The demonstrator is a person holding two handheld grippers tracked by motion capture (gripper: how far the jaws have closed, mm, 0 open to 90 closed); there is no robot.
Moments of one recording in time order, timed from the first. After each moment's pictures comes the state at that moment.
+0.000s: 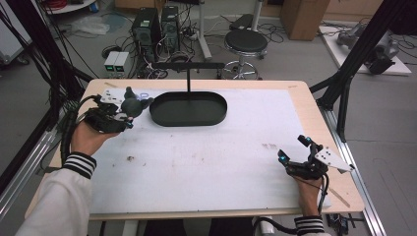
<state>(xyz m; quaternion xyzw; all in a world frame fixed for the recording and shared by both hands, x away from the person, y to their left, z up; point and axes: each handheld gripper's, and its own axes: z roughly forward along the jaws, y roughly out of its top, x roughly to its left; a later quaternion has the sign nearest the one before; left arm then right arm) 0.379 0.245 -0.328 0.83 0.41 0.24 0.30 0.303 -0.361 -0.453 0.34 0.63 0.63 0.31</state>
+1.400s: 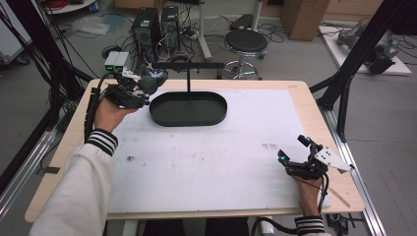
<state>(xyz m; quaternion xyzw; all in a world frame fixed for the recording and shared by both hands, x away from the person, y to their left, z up) 0.433 0.203 -0.297 0.81 0.41 0.26 0.32 0.303 -0.361 -0.453 0.34 0.63 0.63 0.31</state>
